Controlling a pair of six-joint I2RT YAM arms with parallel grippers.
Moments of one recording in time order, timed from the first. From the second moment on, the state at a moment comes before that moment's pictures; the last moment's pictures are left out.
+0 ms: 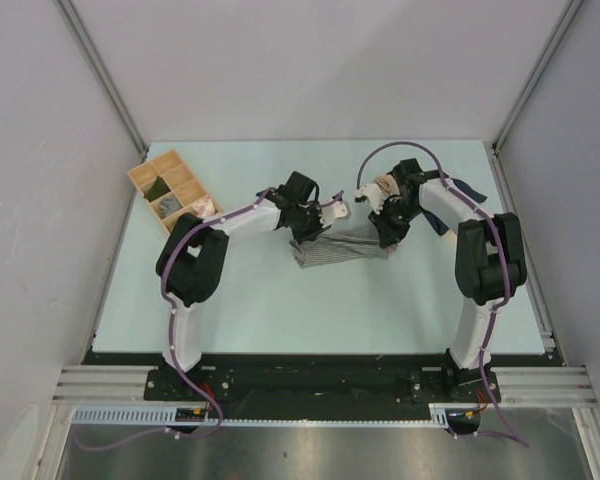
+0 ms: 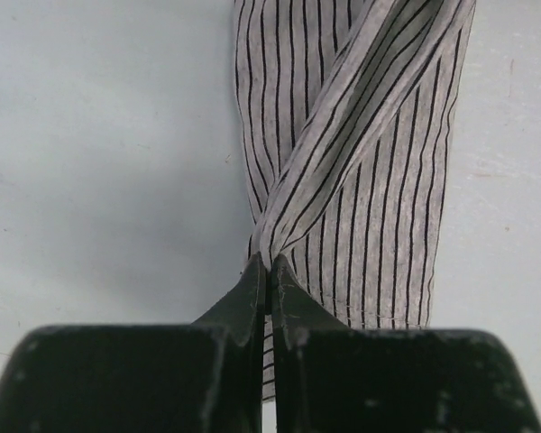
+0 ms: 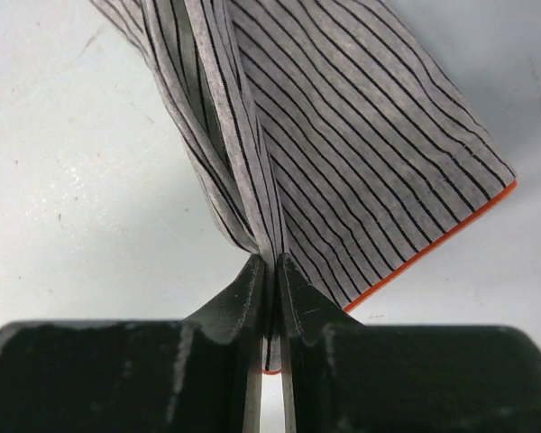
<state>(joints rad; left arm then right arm) -0.59 2.04 1.49 -0.46 0.33 0.67 0.23 1.92 1.45 -0.89 -0.46 -0.78</state>
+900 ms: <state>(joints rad) -0.57 2.01 1.40 -0.47 0.33 0.63 0.30 2.01 1.47 -1.18 -0.60 -0.87</state>
